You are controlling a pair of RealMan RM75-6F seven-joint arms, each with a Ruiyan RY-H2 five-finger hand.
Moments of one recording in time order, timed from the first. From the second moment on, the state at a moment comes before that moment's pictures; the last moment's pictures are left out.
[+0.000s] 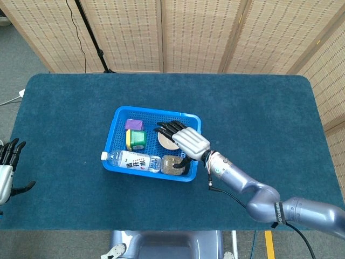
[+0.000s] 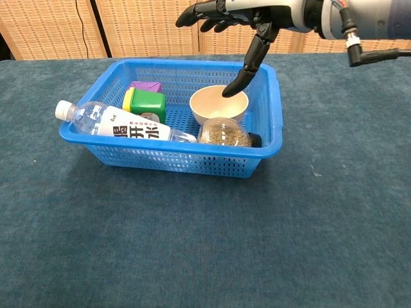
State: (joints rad) left arm -0.12 -1.09 -0.07 -1.65 1.43 1.46 0.06; right arm 0.96 -1.33 0.35 -1.64 -1.21 0.64 0.06
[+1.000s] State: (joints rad) left arm -0.13 -1.09 -0.08 -1.64 1.40 1.43 0.06; right arm 1.23 -1.35 0.15 -1.49 -0.76 0.33 -0.13
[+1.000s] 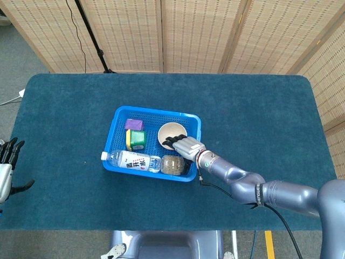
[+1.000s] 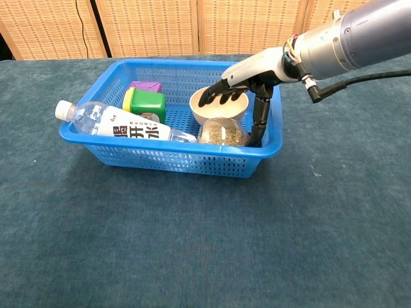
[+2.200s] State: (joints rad) left arm -0.13 -1.09 -0.07 -1.64 1.42 1.43 0.03; right arm 1.16 -1.32 0.24 -1.55 -0.91 0.59 0.03
